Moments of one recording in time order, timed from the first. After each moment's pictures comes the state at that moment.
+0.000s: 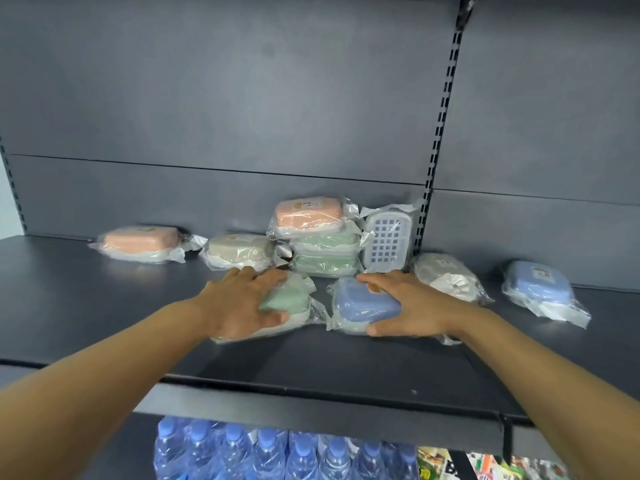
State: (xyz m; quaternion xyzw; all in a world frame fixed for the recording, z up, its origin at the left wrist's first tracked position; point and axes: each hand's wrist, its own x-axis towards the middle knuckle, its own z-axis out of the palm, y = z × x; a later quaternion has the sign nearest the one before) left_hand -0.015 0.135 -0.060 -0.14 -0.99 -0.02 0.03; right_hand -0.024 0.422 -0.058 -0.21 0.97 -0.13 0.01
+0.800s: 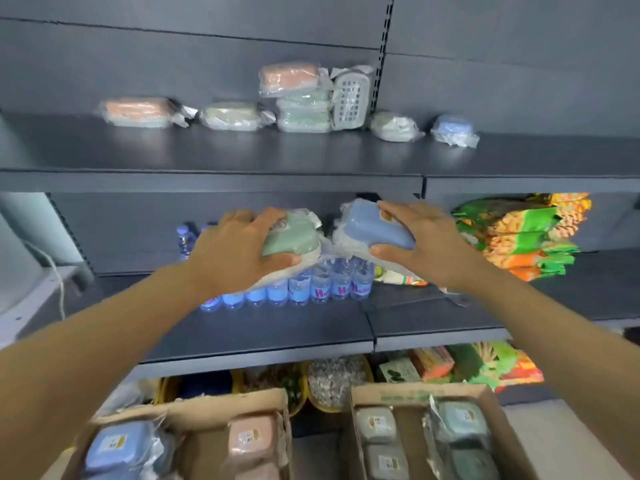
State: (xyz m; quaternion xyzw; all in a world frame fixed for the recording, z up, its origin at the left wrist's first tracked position) left_hand 0.224 0.074 -0.141 -0.24 -0.96 -0.15 0.09; right_hand 0.271 0.358 -0.140 -0.07 0.97 -0.15 -0.17
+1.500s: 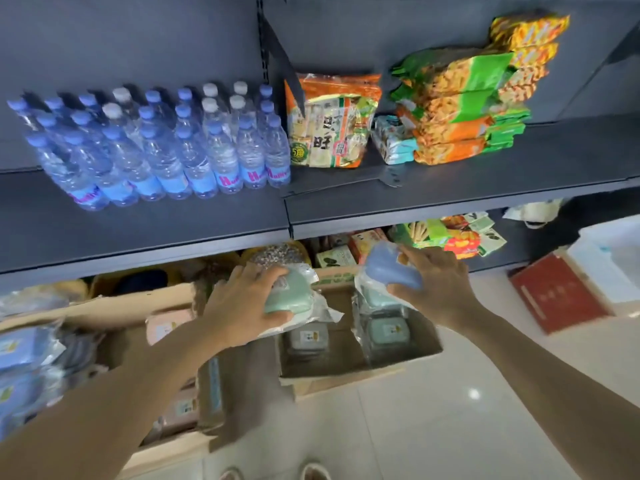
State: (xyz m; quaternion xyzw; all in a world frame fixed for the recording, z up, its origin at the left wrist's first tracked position) left_hand 0.349 0.263 -0.376 -0.29 -0.94 -0.08 -0.14; right_hand 0.440 0.558 -0.372 0.13 0.99 -0.08 0.00
